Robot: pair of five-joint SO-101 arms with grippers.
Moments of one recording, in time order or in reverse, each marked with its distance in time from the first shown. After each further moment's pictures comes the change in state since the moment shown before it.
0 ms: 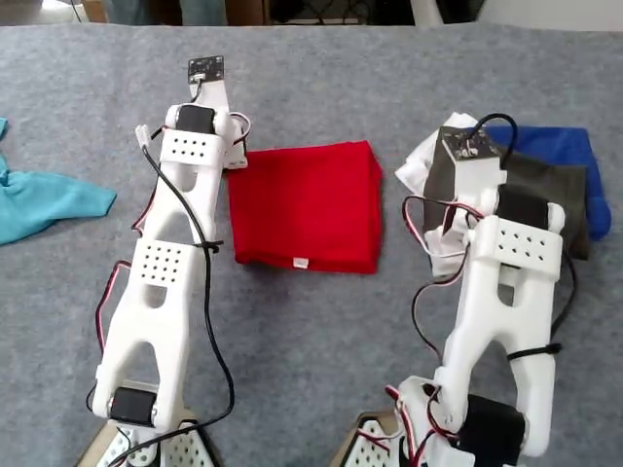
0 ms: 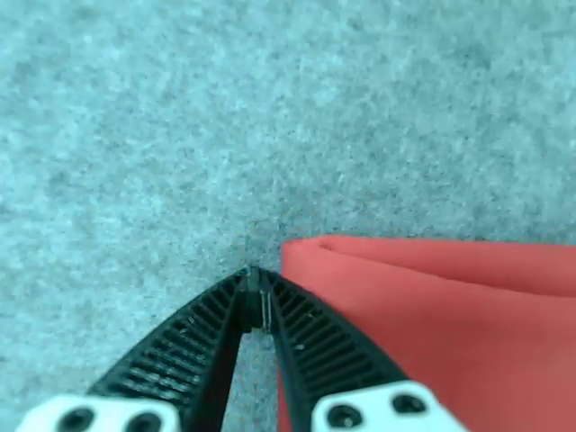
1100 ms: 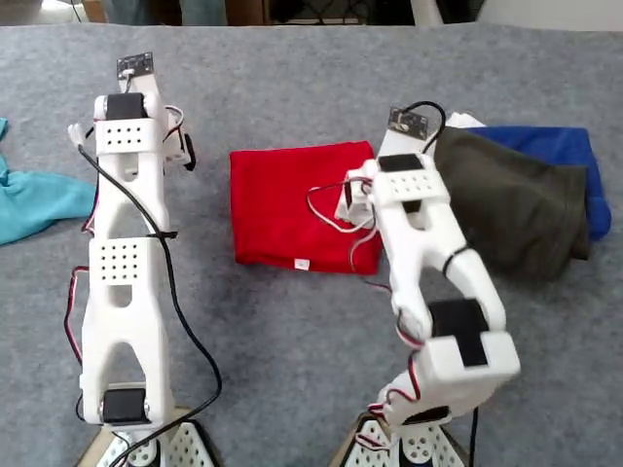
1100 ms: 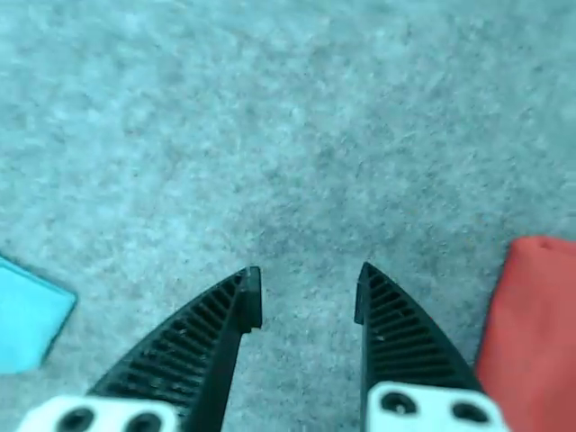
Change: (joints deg) left arm -12.0 -7.7 7.5 6.6 -5.3; right arm -22.4 32.3 -13.1 -18.5 -49.5
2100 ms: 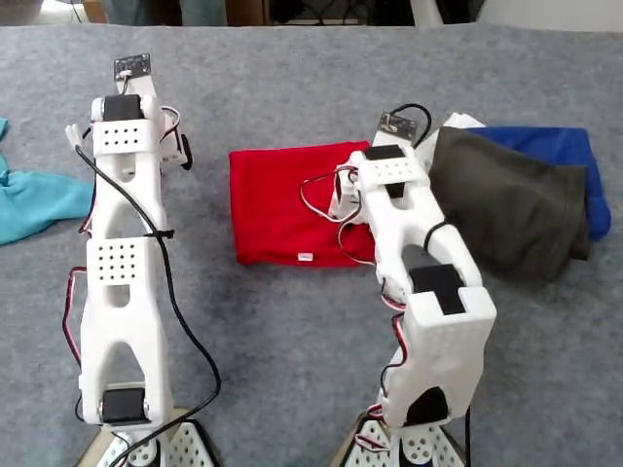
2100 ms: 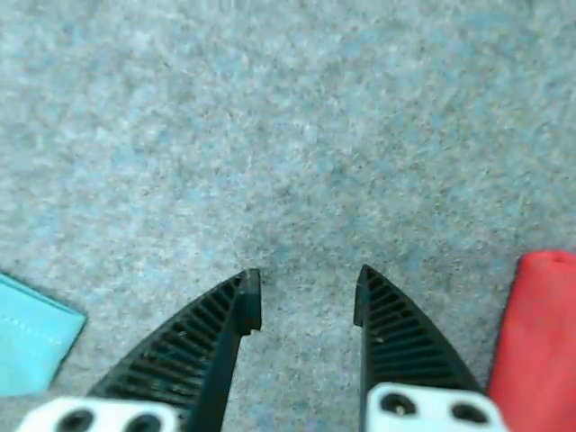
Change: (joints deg) left arm -0.9 0.0 0.6 -1.7 -1.3; right arm -1.6 14.9 -10.6 2.4 -2.3
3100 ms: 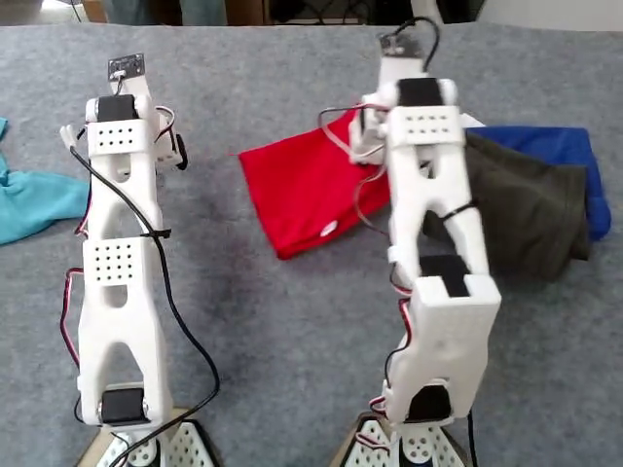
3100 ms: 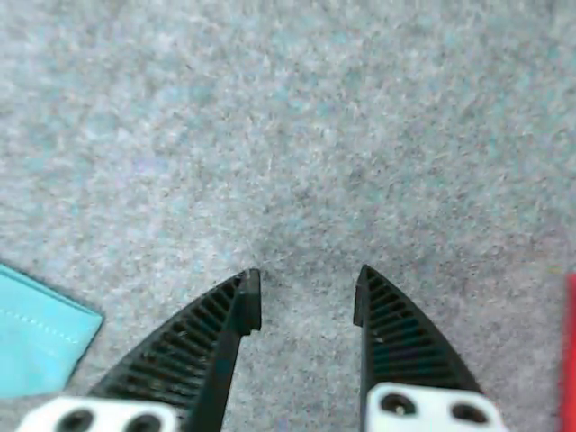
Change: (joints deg) left arm -1.1 0.0 0.0 0.0 -0.4; right arm 6.9 2.5 -38.2 21.9 26.0
